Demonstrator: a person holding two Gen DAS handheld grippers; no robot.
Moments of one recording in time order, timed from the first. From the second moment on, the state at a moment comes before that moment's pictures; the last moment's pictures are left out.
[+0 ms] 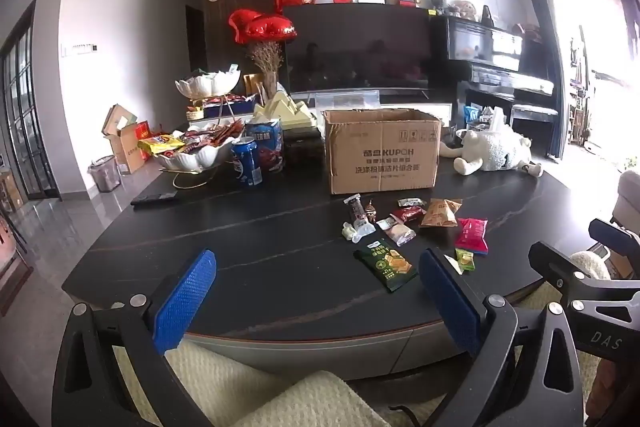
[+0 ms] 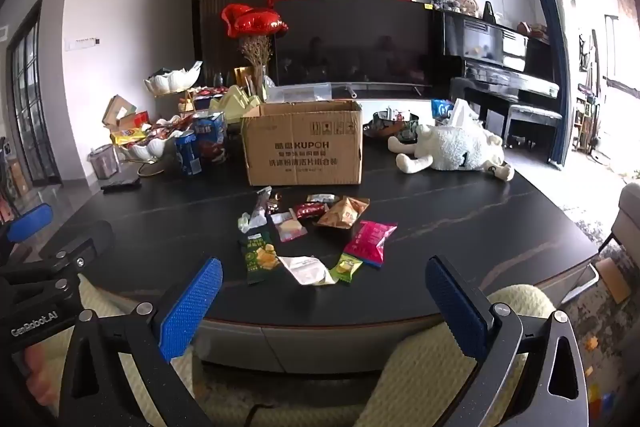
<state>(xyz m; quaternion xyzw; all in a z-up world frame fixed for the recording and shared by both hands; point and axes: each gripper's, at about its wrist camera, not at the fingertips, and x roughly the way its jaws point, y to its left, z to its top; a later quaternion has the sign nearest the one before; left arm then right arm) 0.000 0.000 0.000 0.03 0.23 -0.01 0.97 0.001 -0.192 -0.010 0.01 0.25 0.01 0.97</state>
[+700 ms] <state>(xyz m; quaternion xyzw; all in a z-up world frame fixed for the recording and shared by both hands) -0.005 0.003 0.003 0.03 0.22 0.00 0.97 0.002 -0.188 -0.009 0.02 0.25 0.01 0.97</state>
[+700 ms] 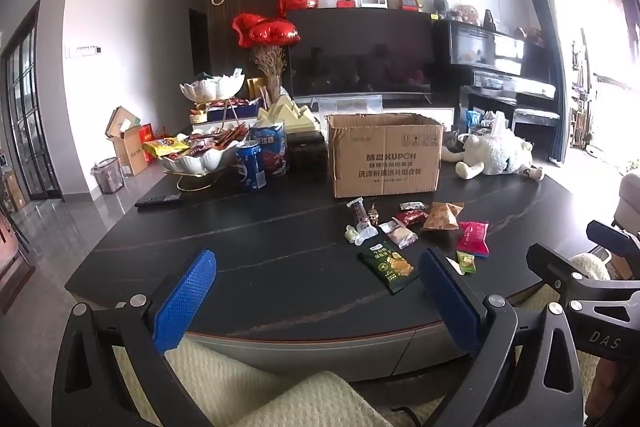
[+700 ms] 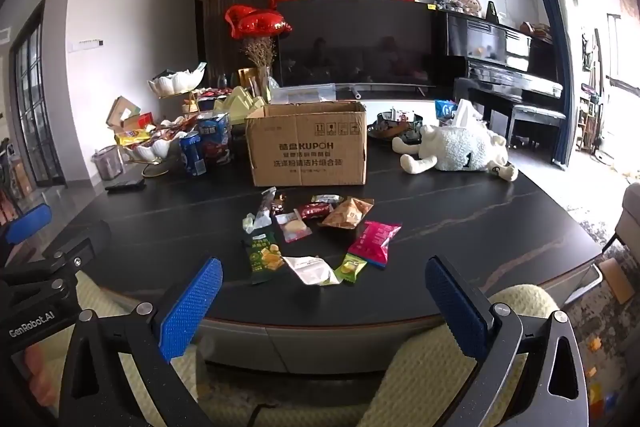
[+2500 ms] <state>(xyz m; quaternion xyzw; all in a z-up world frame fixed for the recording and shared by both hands) -0.010 0.002 0.006 0.03 0.22 0.00 0.98 -0.005 -0.189 -0.006 0.02 0.24 0.02 0.97</state>
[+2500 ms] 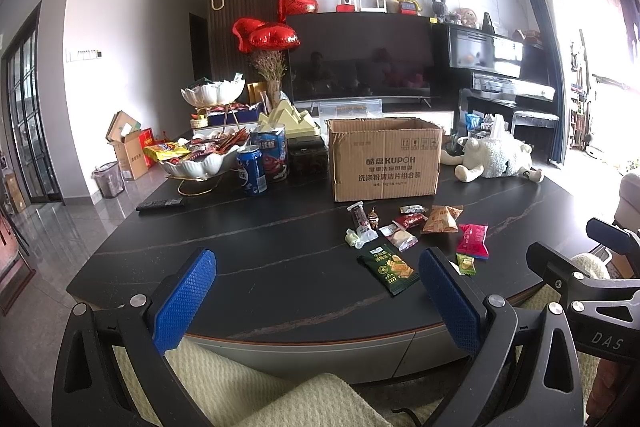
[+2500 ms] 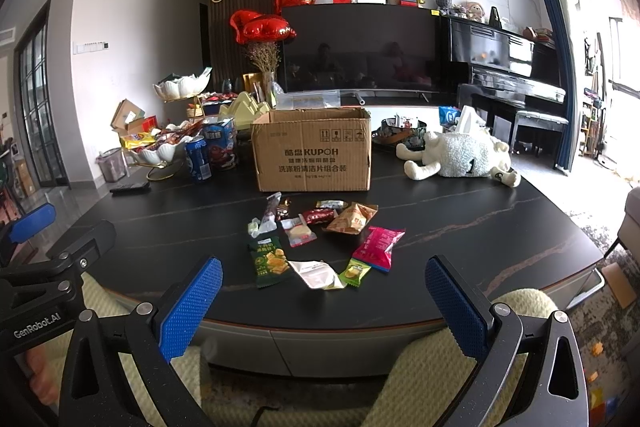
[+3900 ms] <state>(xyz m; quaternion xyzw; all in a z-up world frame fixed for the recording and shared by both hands) 0.090 -0.015 -0.060 0.06 0.36 -0.06 0.93 0.123 -0.186 -0.092 0.00 0.41 0.10 0.91</state>
